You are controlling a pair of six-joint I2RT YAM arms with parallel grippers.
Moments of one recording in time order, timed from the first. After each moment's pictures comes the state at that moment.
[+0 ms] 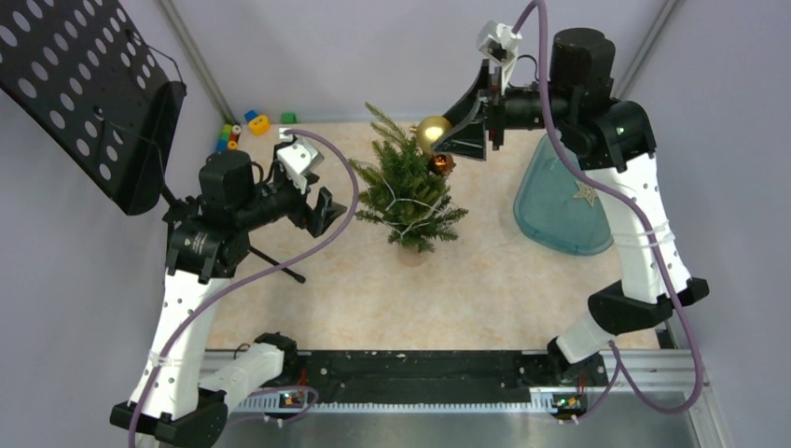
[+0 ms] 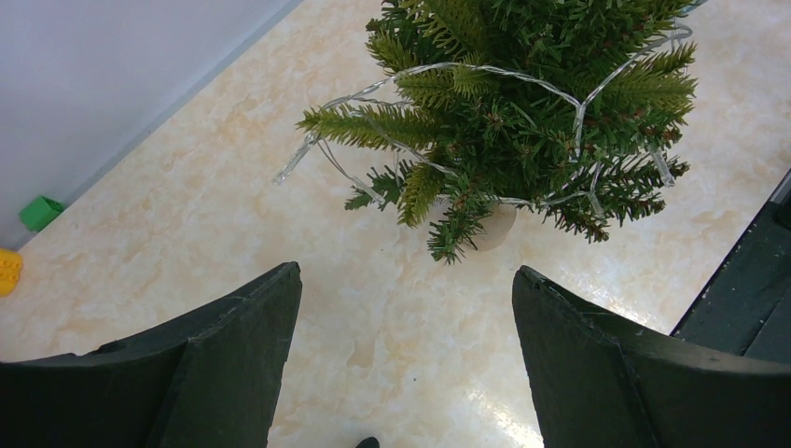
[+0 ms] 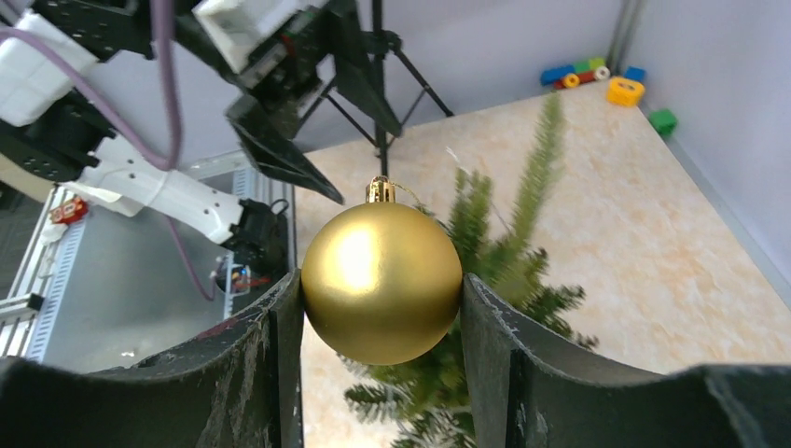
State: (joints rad) left arm -0.26 0.97 1.39 -0.81 0.50 0.29; right arm 0.43 1.59 2.25 -0.92 -0.95 -0.08
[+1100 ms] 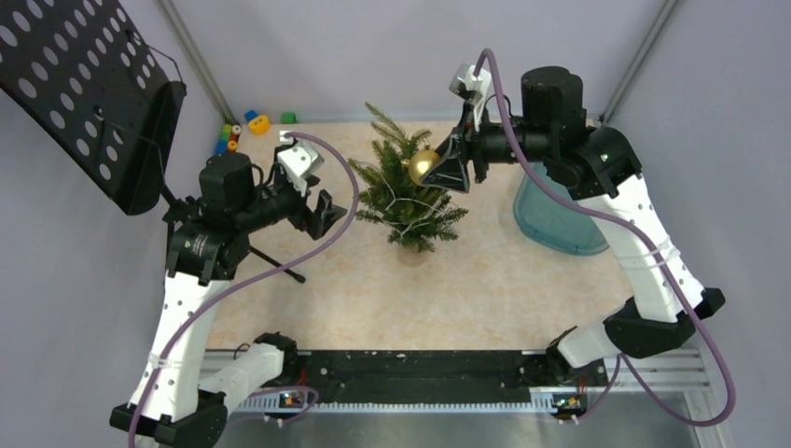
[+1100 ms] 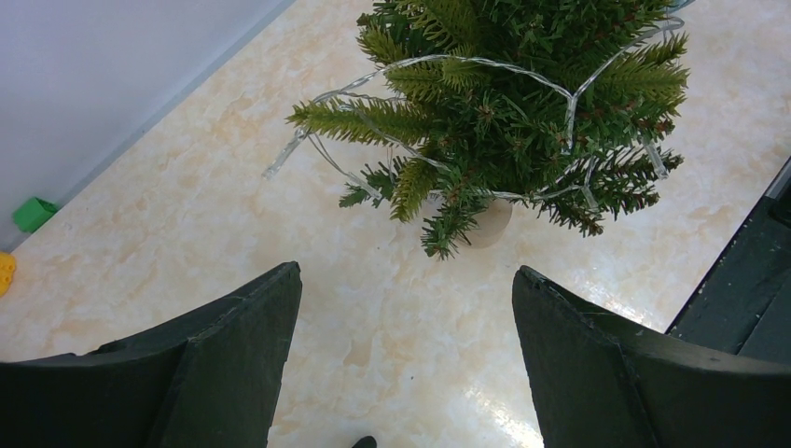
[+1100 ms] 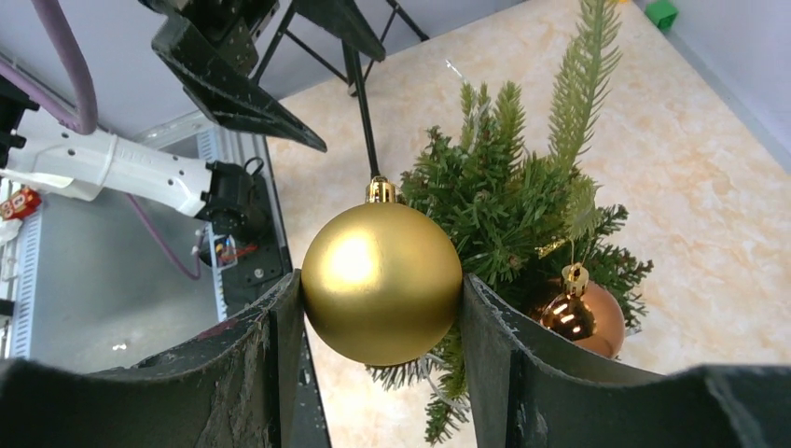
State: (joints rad) left arm -0.26 0.96 1.38 -0.81 0.51 0.30; right arm 0.64 1.45 1.99 -0.92 -0.65 -0.06
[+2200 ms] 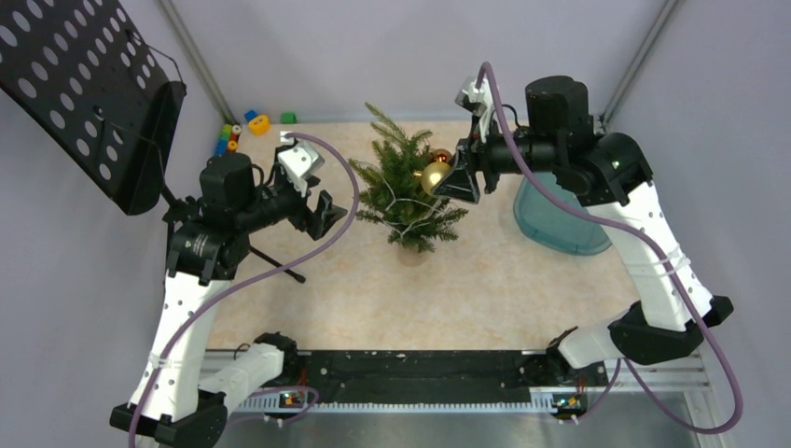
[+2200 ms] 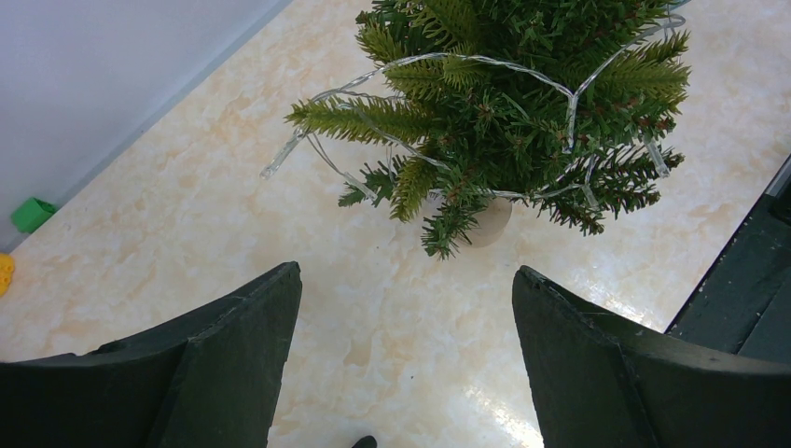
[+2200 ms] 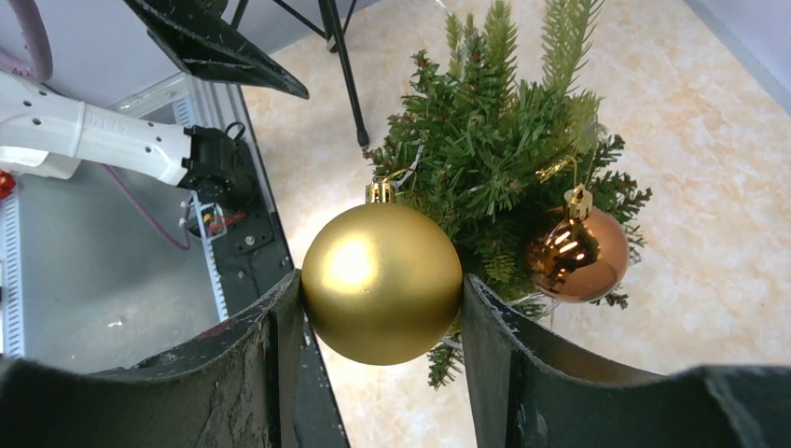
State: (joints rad) left arm -0.26 0.96 1.37 -0.81 0.51 0.30; right arm 0.64 1.42 2.00 -1.04 -0.57 -0.09
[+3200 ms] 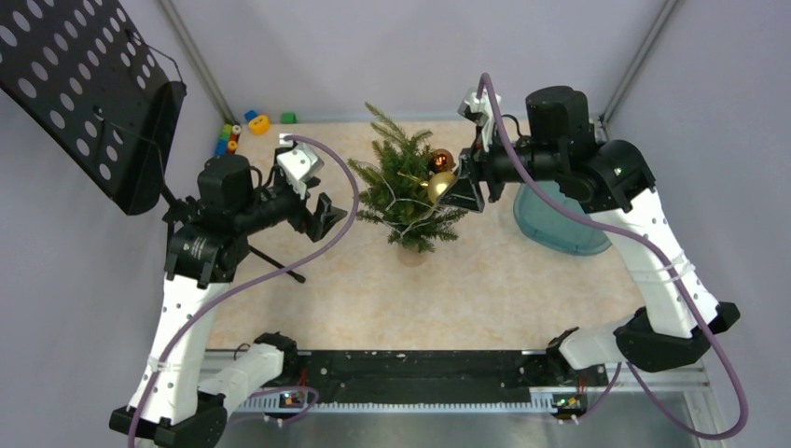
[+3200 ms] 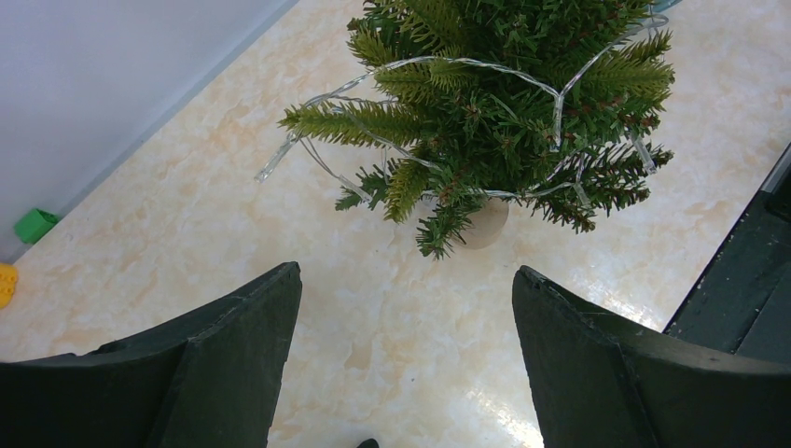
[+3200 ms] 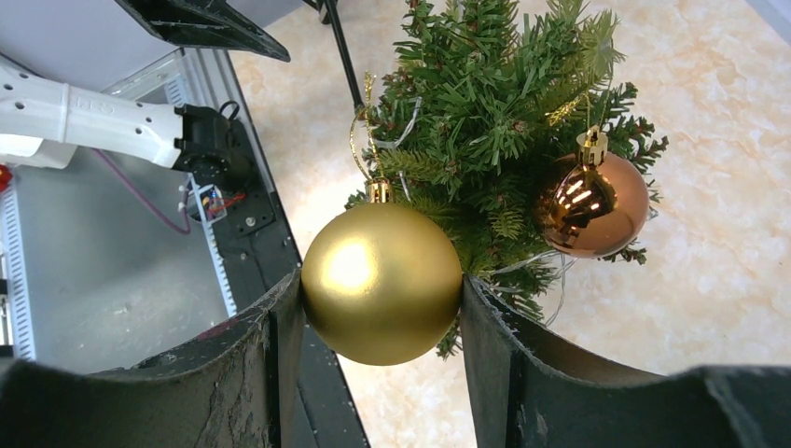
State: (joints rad) left arm -0.26 0.95 1.37 -0.81 0.53 0.31; right arm 0.64 1.37 1.92 -1.07 -0.54 -0.08
